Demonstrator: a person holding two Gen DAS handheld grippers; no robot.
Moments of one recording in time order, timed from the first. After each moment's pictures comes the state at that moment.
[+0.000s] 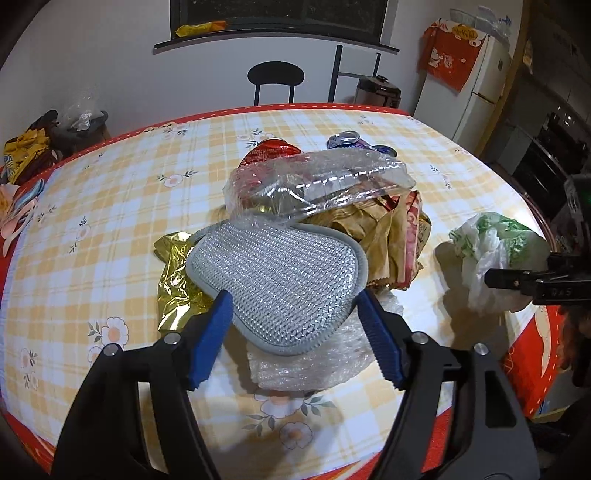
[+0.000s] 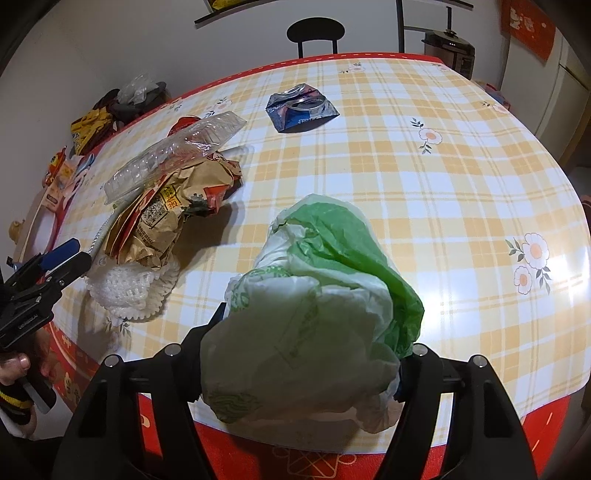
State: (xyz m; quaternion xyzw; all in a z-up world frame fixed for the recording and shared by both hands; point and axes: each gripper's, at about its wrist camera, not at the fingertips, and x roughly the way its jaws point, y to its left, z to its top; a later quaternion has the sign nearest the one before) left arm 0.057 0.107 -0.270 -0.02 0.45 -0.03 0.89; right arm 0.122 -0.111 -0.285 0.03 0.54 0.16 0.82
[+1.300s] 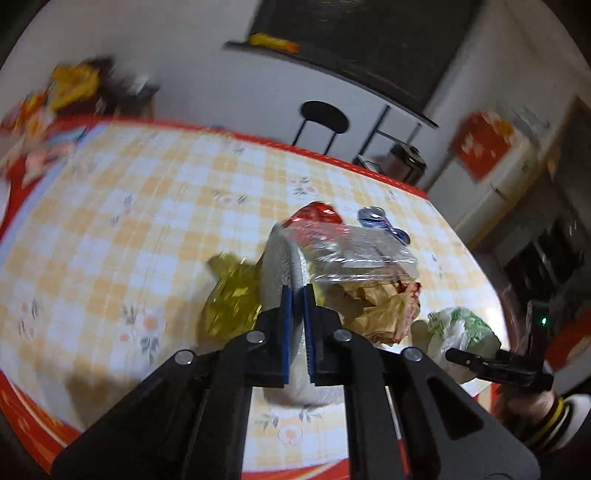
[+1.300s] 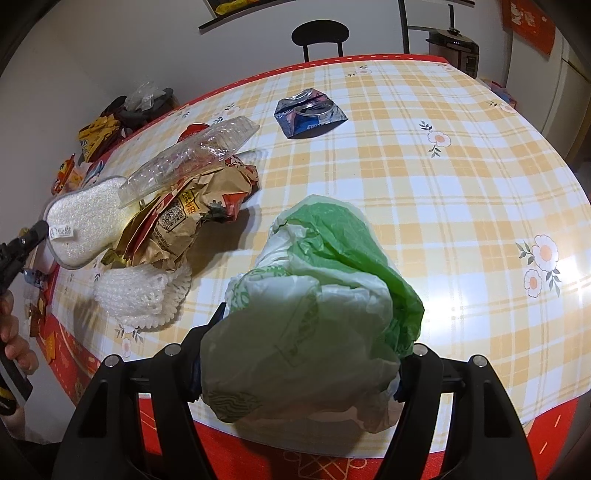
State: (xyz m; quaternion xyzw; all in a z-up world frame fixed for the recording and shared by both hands) left arm 0.031 0.192 -0.215 -0.19 0.40 0.02 0.90; right arm 0.124 -0.108 -0.283 0.04 0.54 0.18 0.82
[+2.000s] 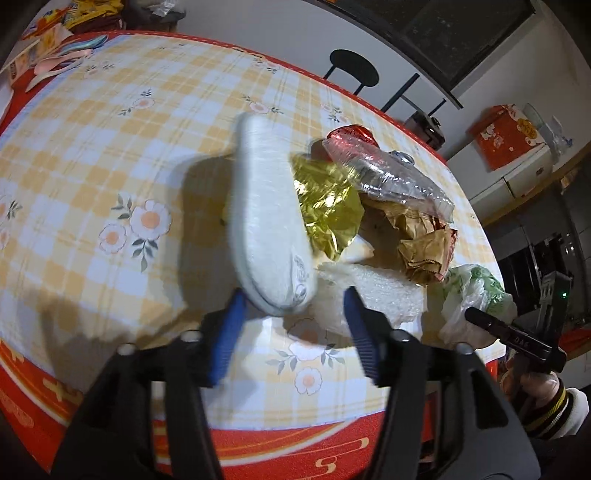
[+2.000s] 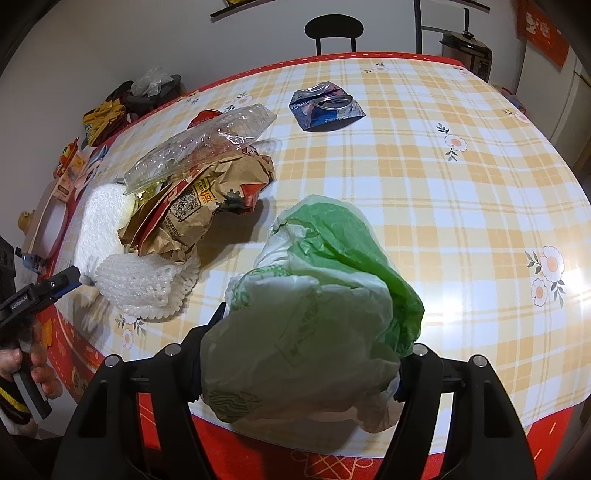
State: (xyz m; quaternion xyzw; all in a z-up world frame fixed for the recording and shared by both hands) left arm 0.010 0.203 -0.284 -0.26 0.48 0.01 0.84; right arm 0.126 -0.093 -0.284 0.02 0.55 0.19 0.81
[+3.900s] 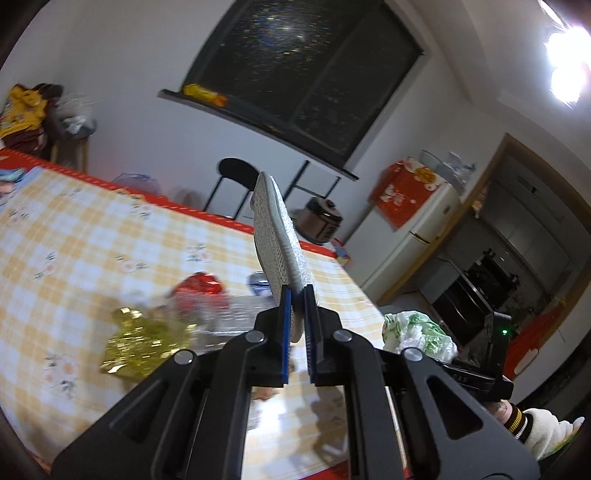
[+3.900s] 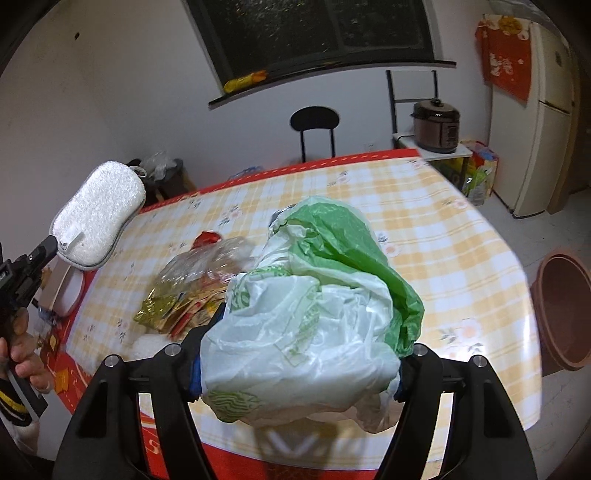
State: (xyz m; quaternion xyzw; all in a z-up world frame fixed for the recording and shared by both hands) left arm 0.030 0.121 -0.120 -0.23 0.26 -0.12 0.93; right arm 0.122 -0.176 -0.169 0.07 0.41 0.17 0.89
